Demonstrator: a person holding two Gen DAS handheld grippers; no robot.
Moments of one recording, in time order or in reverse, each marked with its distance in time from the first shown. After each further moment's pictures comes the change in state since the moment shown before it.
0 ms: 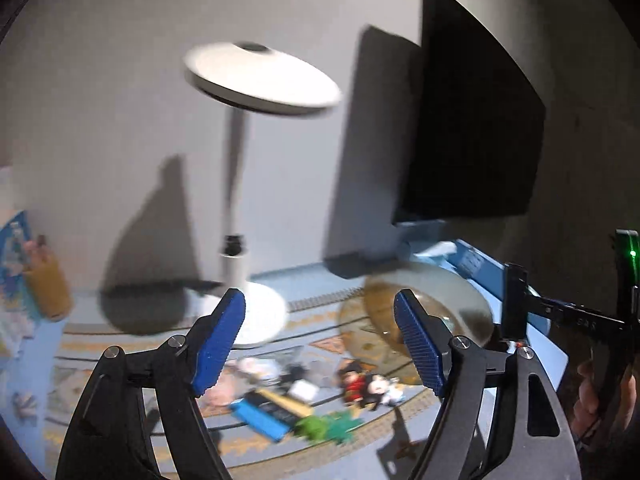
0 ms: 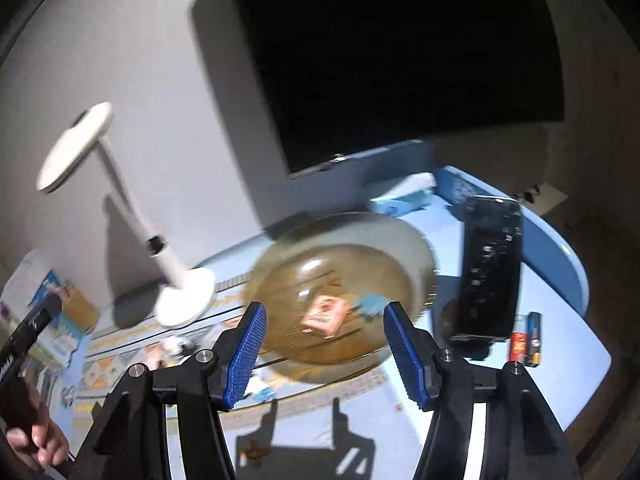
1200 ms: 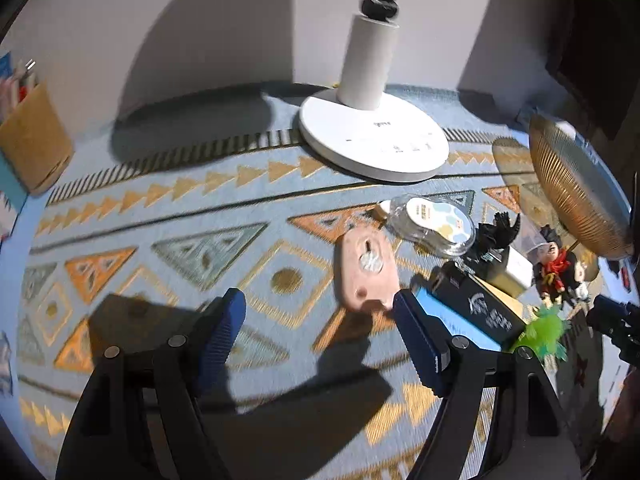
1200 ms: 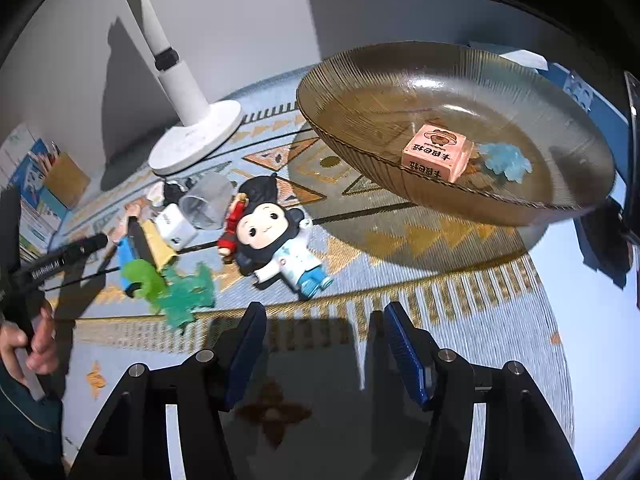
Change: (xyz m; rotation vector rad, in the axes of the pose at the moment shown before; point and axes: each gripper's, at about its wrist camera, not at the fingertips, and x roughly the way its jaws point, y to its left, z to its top) left arm 0.167 0.140 -0.128 -0.062 0.534 0.137; right arm 0.163 0.048 -0.115 -0.149 0.400 0.060
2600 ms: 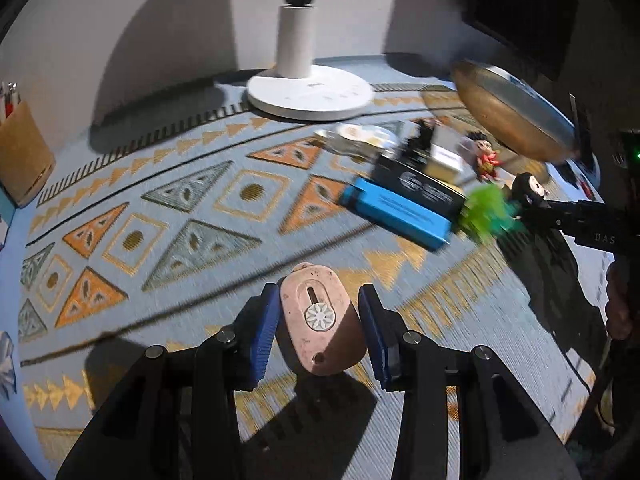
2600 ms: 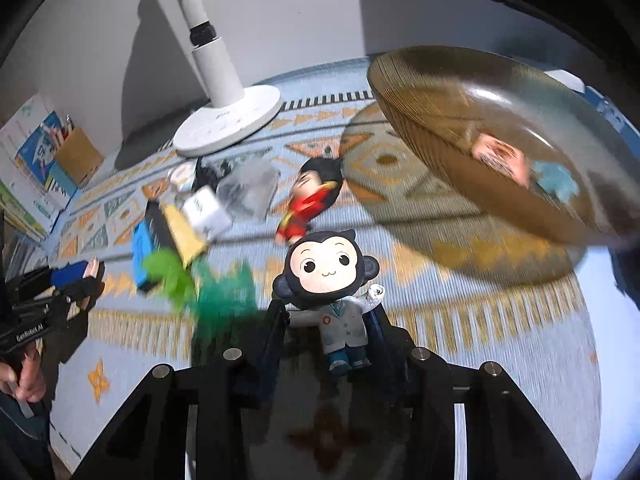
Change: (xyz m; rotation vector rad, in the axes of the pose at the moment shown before) left arm -0.047 -0.004 -0.072 0.188 0.002 -0.140; right arm 0.003 0.041 -0.015 -0.071 -0.004 0.029
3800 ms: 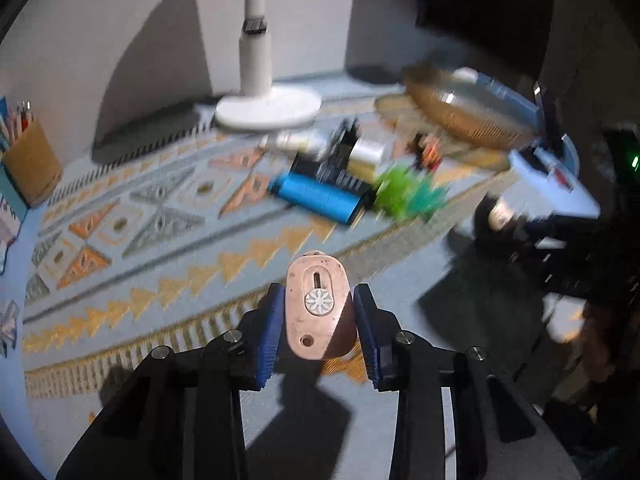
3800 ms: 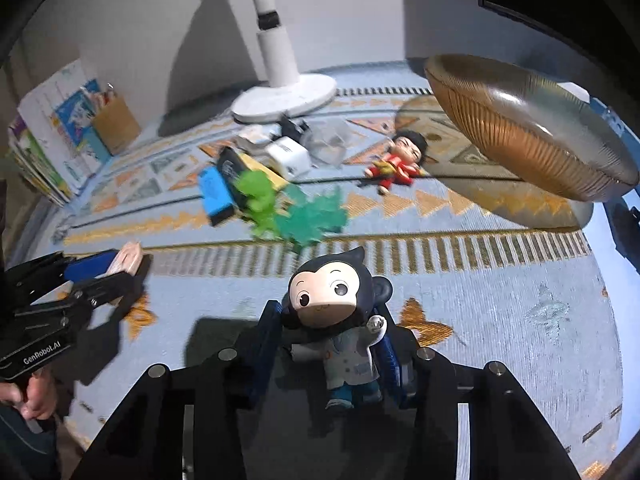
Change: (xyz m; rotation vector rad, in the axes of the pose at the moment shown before) left arm -0.048 -0.066 -0.019 0.016 -0.095 0.016; right arm -0.029 0.047 -0.033 -0.068 -0.055 0.053
